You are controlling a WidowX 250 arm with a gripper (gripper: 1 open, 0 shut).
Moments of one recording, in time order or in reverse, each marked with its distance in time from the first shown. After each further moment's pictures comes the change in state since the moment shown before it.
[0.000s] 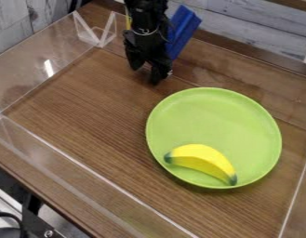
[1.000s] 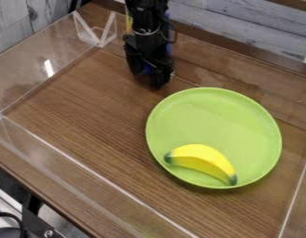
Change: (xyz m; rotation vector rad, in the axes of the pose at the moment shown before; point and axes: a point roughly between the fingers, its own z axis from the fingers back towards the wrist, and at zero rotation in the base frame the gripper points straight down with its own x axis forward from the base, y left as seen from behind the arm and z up) arm -0.004 -0.007 0.003 -0.057 0.050 0.054
